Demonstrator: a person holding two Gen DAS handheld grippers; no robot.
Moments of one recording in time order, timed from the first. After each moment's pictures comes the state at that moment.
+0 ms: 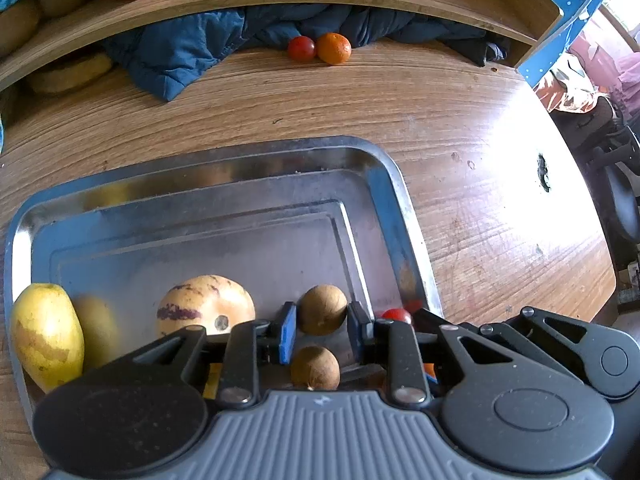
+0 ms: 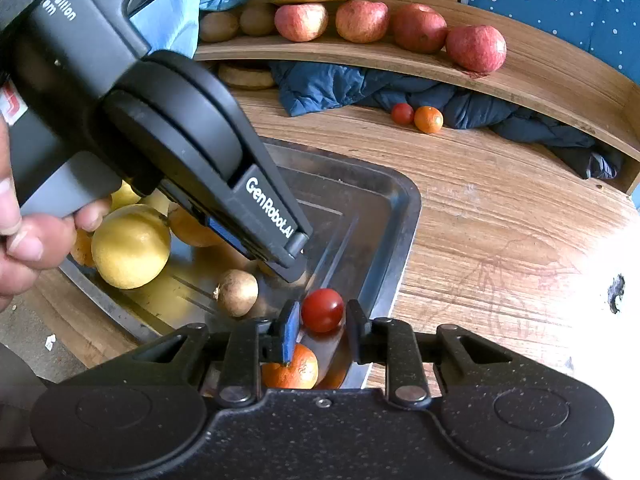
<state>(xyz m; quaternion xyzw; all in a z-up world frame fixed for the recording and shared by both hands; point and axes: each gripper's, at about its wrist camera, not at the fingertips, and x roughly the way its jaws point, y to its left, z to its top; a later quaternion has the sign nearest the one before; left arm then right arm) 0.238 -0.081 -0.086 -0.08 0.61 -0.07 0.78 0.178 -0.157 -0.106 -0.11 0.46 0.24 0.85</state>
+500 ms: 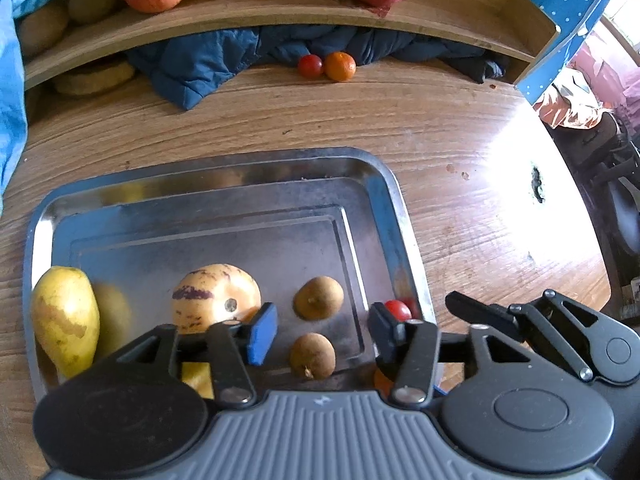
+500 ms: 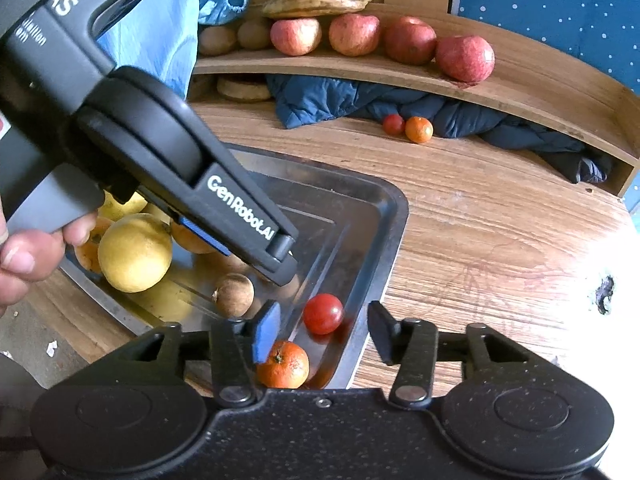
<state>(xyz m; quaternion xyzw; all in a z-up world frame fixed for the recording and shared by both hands) 0.226 -0.078 -0.065 -0.09 0.60 -0.05 0.80 0.172 -0.166 -0.096 -0.10 0.45 0.23 0.86</state>
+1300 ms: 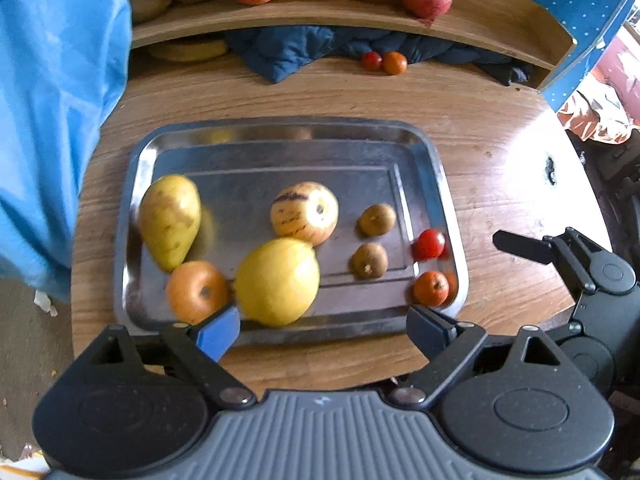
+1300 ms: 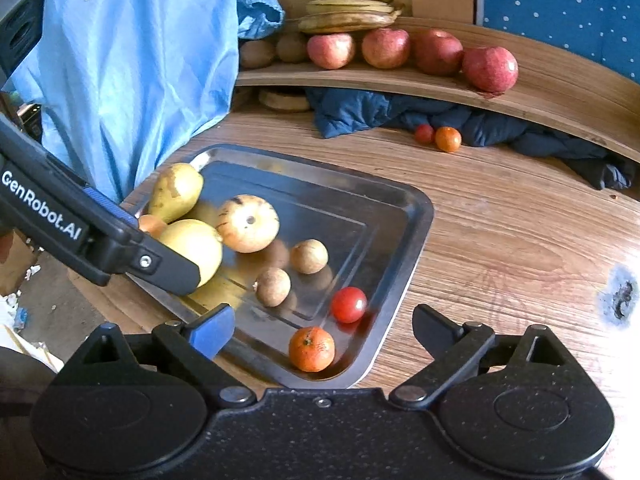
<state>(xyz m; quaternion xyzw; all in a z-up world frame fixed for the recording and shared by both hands) 0.156 -0.043 -0.019 -0.09 0.61 0.02 0.79 0.161 -0.180 -0.081 -0.08 0.44 0.30 0.84</state>
